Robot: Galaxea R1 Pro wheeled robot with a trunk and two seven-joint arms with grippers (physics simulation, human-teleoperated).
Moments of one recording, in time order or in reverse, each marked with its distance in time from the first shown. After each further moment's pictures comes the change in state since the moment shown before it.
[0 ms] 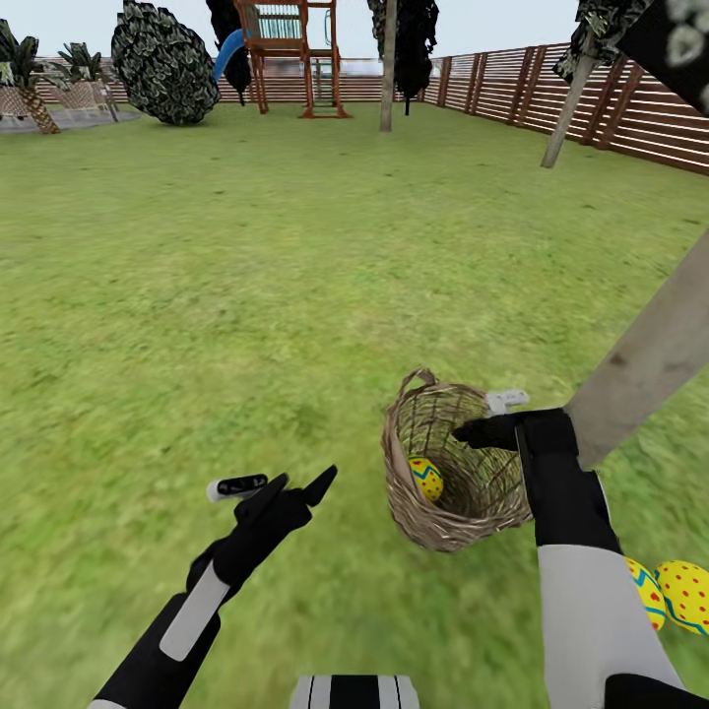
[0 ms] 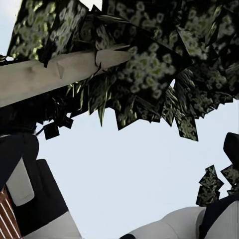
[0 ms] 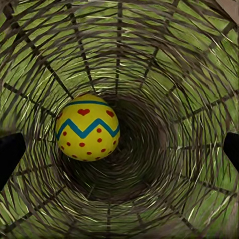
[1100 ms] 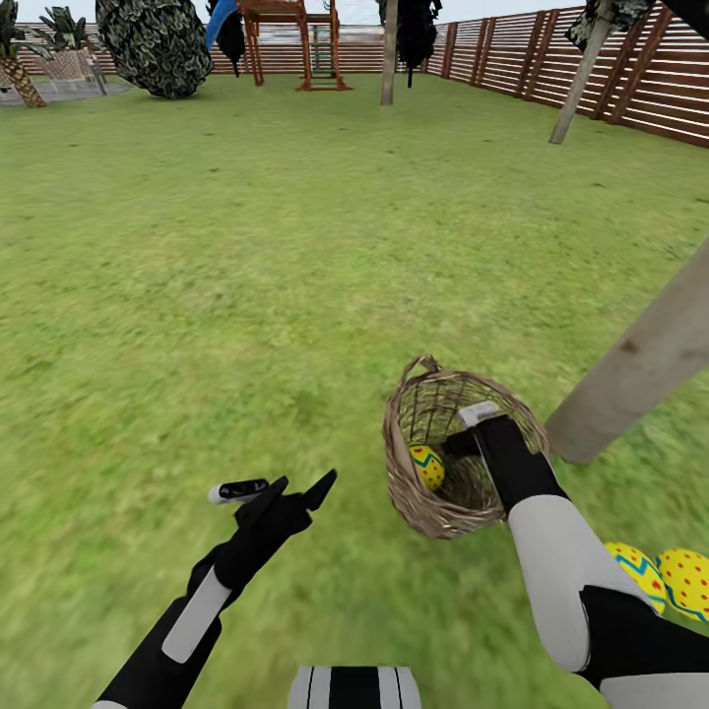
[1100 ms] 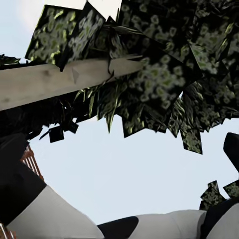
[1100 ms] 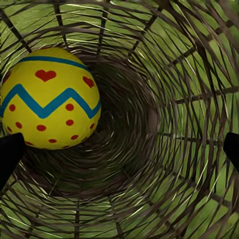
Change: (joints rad) left arm 0.000 -0.003 0.003 0.041 -0.002 0.001 -0.018; right arm -0.180 0.005 -0.006 0.595 -0.015 -0.280 -0.322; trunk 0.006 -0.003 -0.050
